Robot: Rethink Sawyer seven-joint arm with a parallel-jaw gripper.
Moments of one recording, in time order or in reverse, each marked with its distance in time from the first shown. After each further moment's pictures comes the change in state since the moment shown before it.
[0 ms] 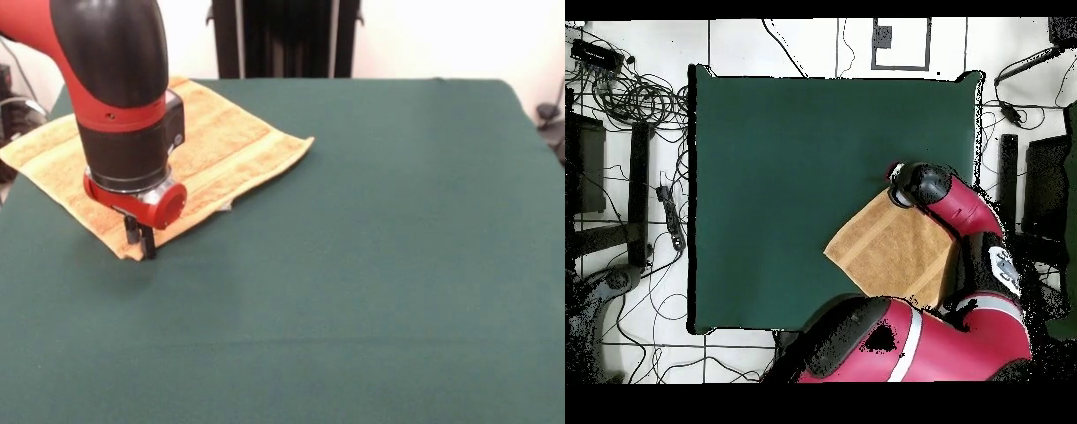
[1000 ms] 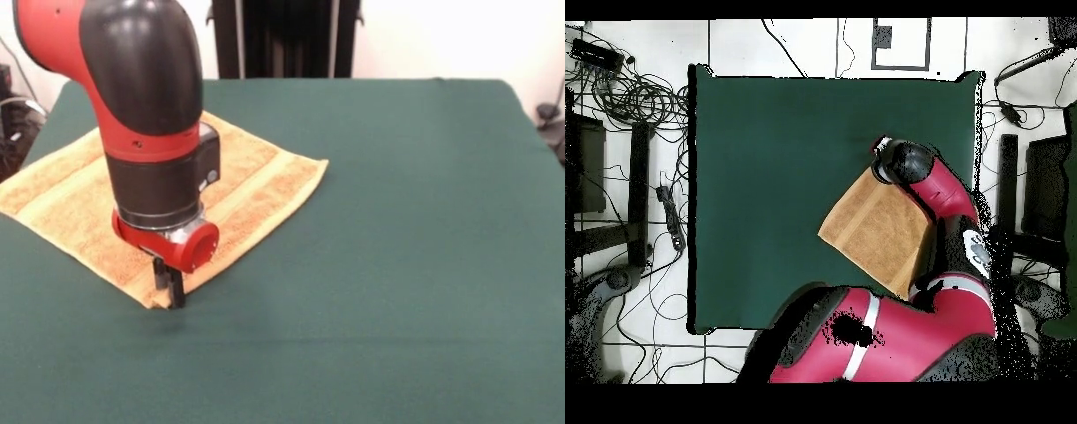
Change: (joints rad) arm 0.087 0.059 -0.013 -0.075 0.218 -0.061 0.009
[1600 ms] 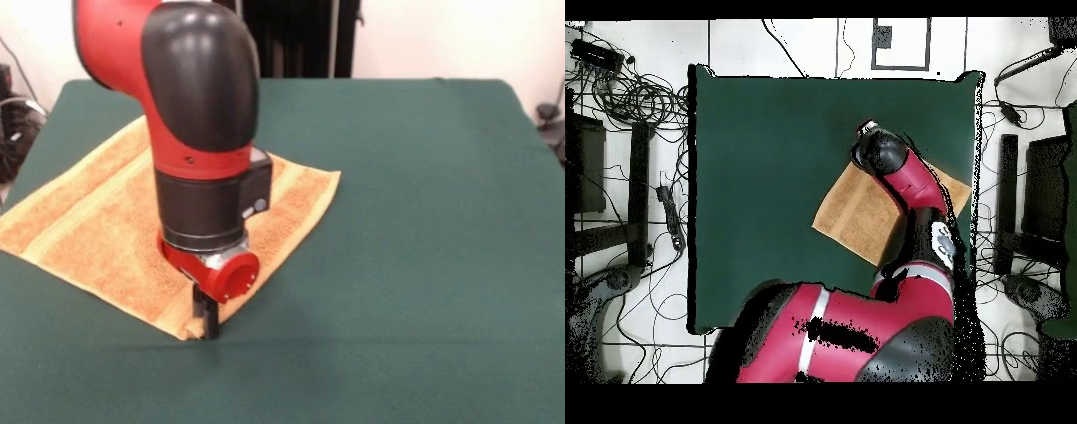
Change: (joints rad) arm 0.109 0.040 -0.041 -0.014 0.193 -0.098 0.168
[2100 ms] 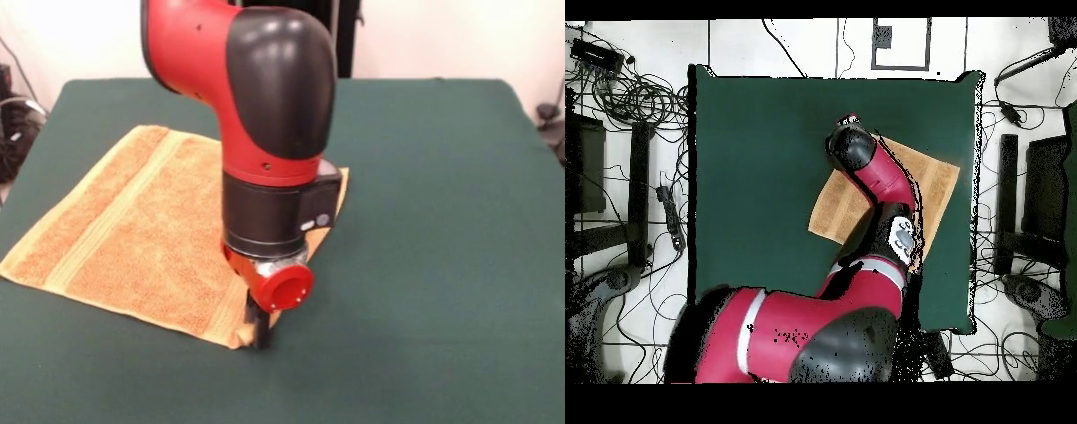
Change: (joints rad) arm 0.139 0.048 -0.105 -0.021 0.130 -0.011 0.267
